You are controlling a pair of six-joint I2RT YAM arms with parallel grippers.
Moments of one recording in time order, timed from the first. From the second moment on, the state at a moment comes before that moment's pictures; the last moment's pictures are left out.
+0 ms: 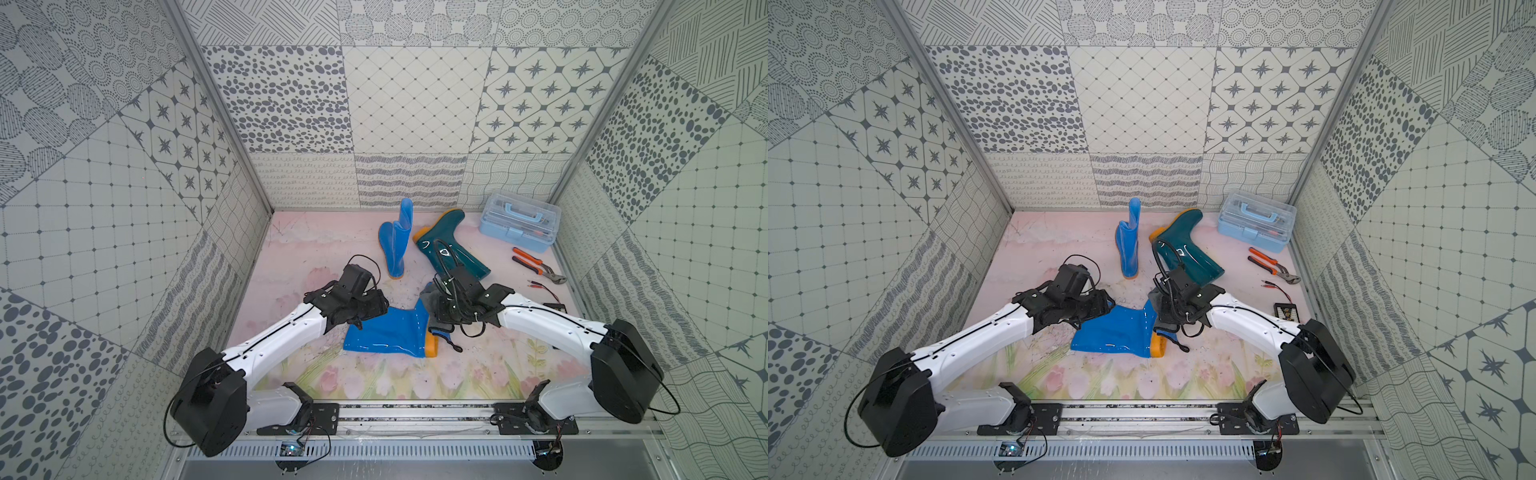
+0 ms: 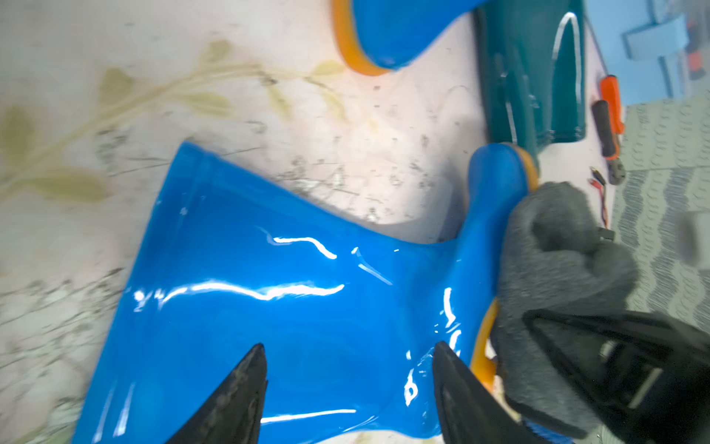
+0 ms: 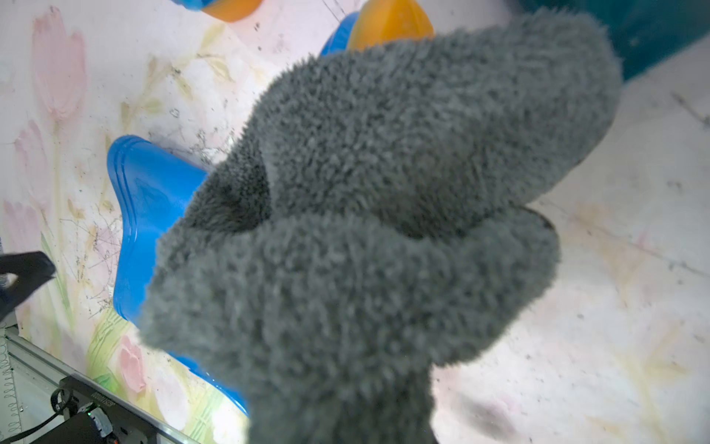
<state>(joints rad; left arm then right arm) -0.58 1.23 0.77 -0.51 0.13 -0.80 0.73 1.46 0.96 -0.55 -0.06 0.72</state>
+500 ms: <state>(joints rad) -0.45 1.12 0.47 -0.47 0.20 -0.73 0.80 1.37 1.13 -0.67 0.12 0.68</state>
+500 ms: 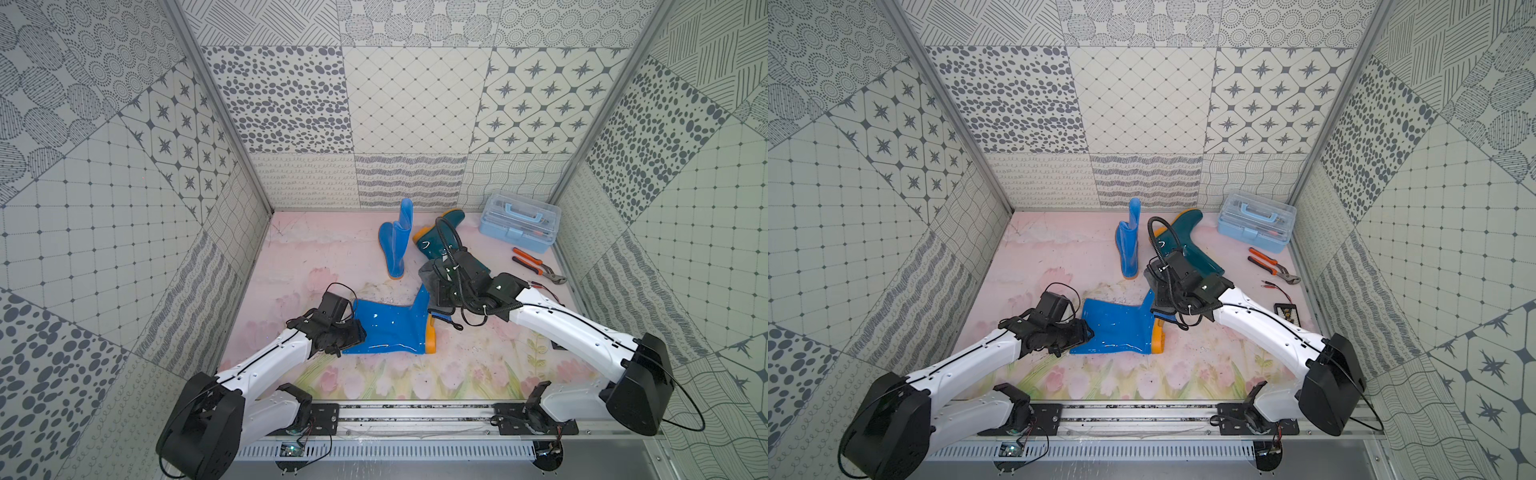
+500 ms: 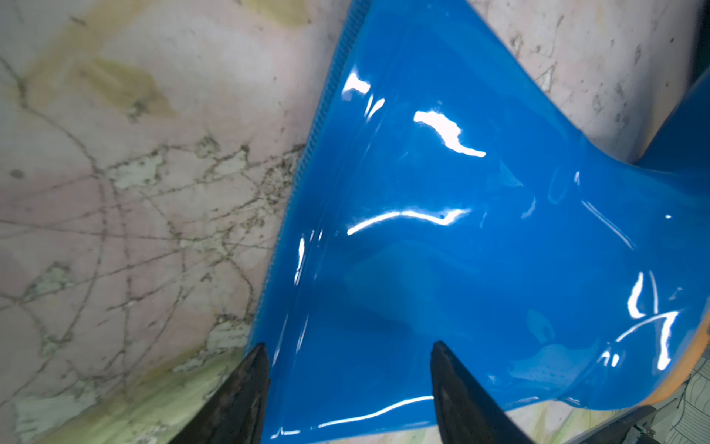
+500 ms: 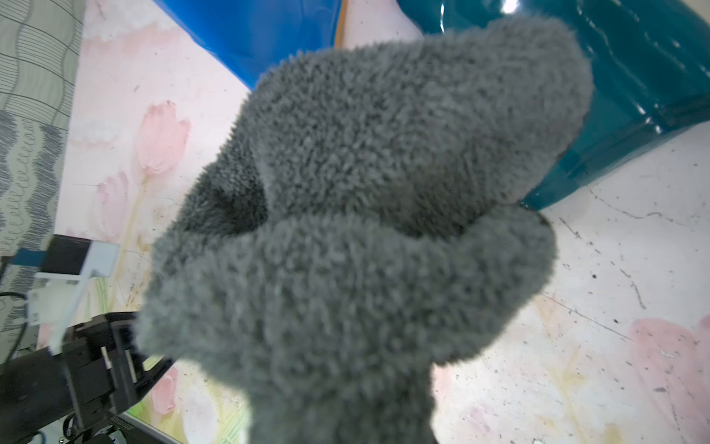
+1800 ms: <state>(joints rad) -0.30 1.27 0.48 -0.27 0.43 -0.67 0.83 1.58 1.14 -0.64 0.15 0.71</state>
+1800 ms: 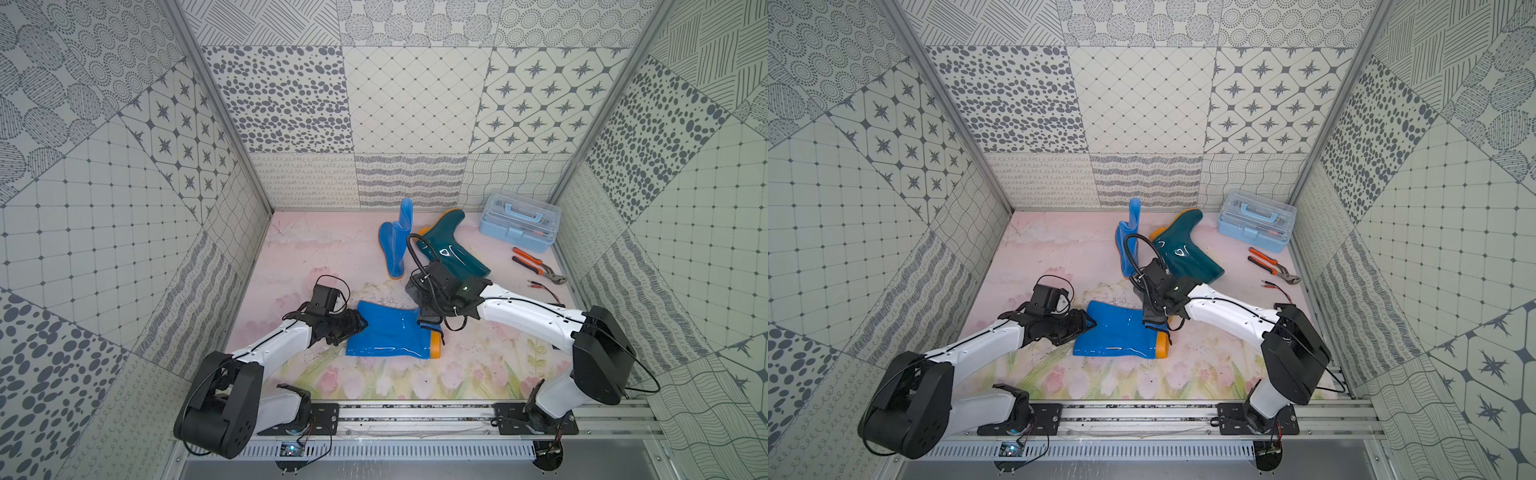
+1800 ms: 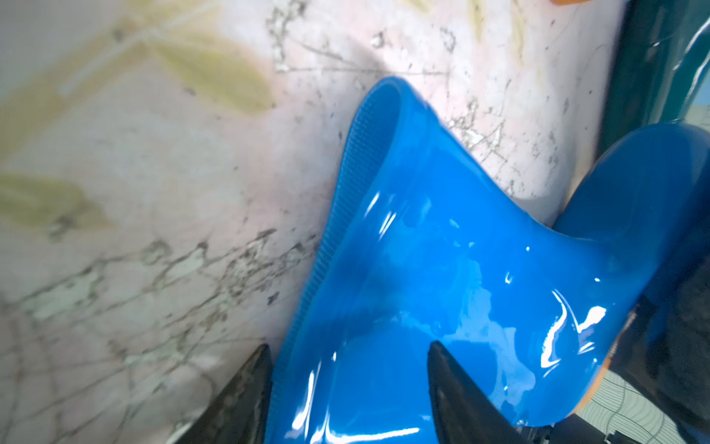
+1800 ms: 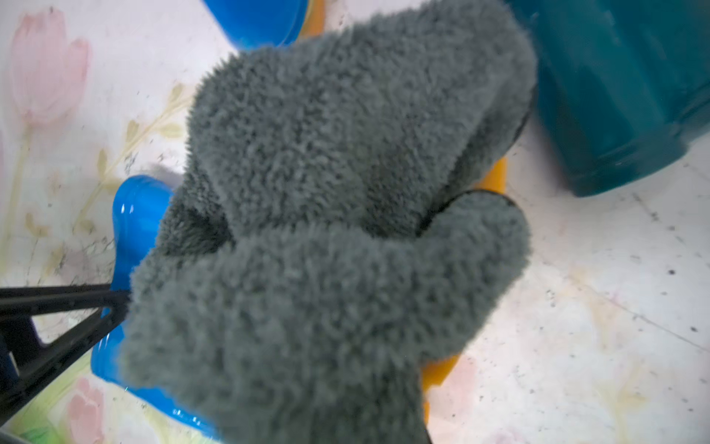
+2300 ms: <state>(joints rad) -0.42 1.20 0.37 -0.18 0.51 -0.79 1.11 1.89 1.25 -0.37 -0.07 0.84</state>
